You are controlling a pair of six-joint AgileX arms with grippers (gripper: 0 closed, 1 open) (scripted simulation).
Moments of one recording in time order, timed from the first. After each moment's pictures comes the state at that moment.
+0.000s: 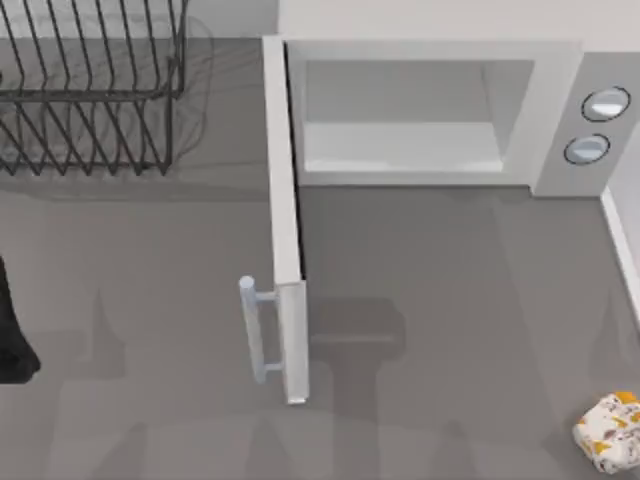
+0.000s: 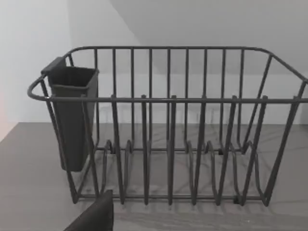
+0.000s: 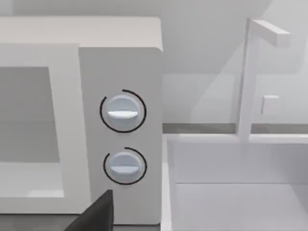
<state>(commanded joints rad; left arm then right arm) 0.00 0.00 0.00 0.00 0.00 0.00 0.00 0.00 0.00 0.00 0.00 0.00</state>
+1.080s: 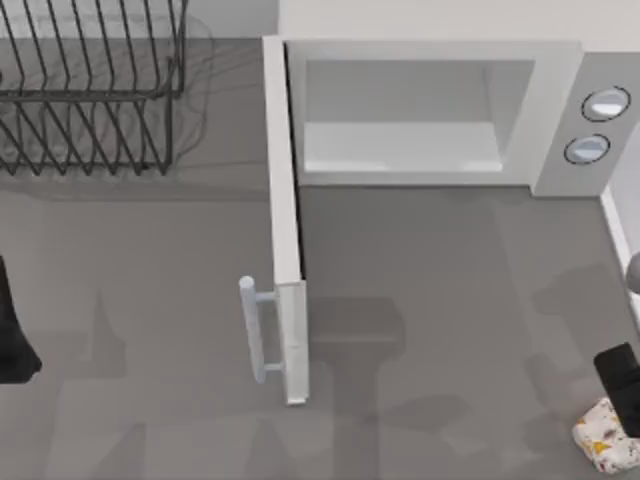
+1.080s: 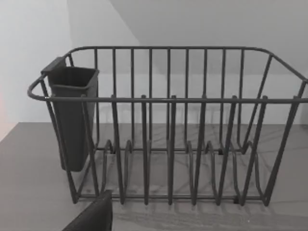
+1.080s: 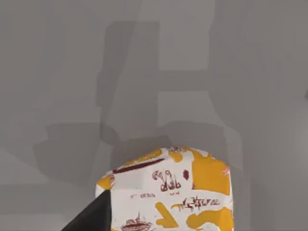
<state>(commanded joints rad) 0.00 0.00 0.00 0.00 0.00 0.00 0.29 1.08 0.63 -0.74 0.00 -0.09</state>
